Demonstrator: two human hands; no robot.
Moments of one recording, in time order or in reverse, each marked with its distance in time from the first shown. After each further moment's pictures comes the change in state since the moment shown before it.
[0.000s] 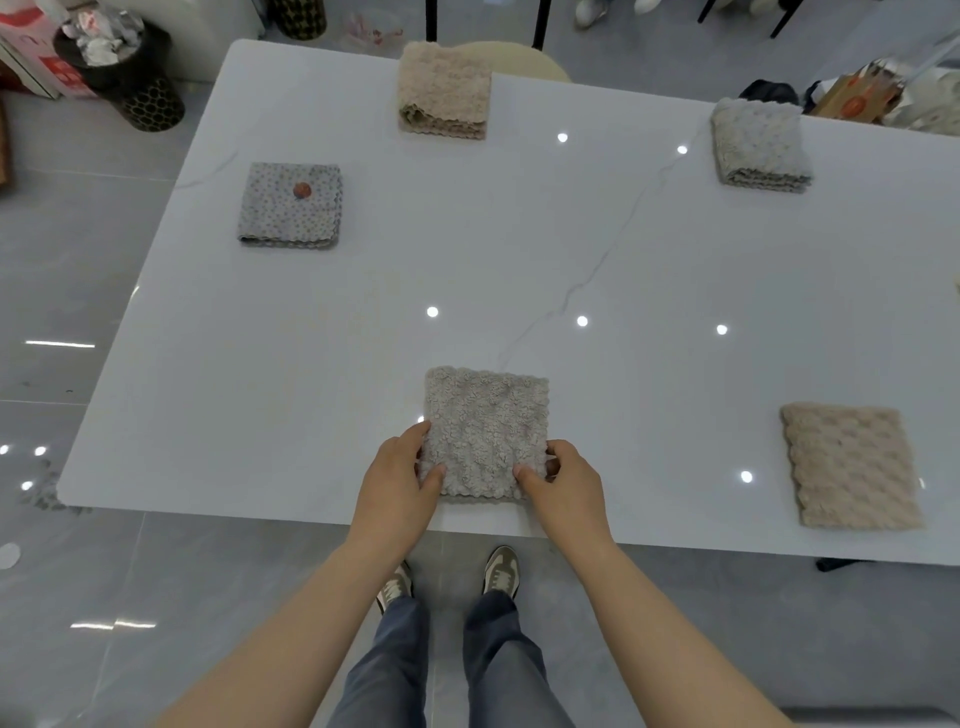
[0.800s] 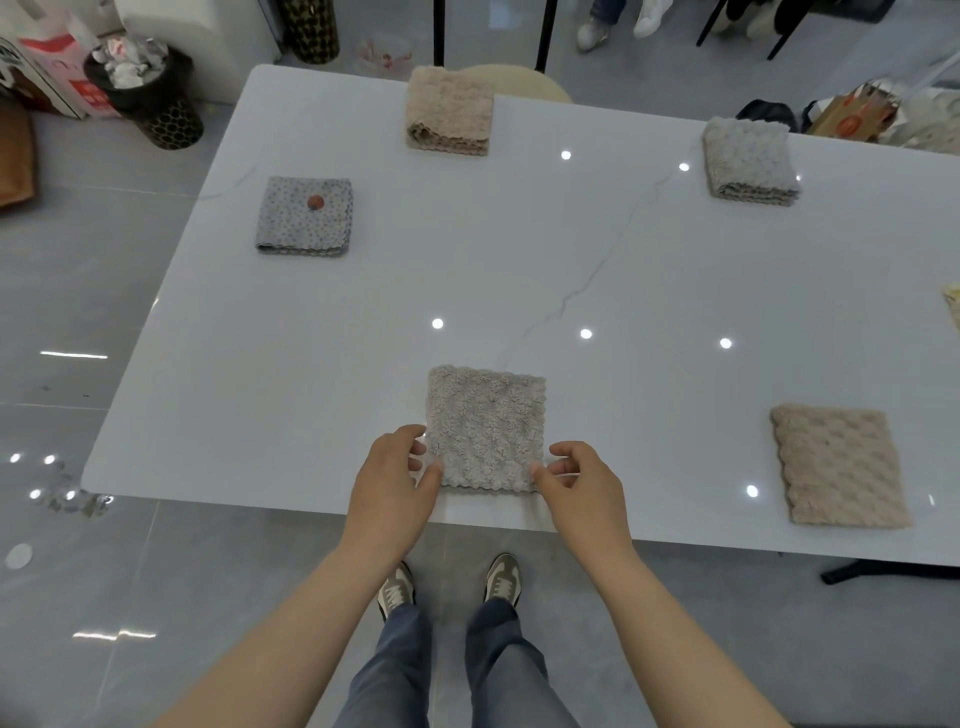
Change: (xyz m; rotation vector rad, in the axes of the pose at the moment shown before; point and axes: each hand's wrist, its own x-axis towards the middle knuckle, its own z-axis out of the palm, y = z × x) left_hand -0.024 0.019 -0.016 -0.035 0.104 -0.006; right_hand -0.023 -0.001 -0.021 0.031 0.049 0.014
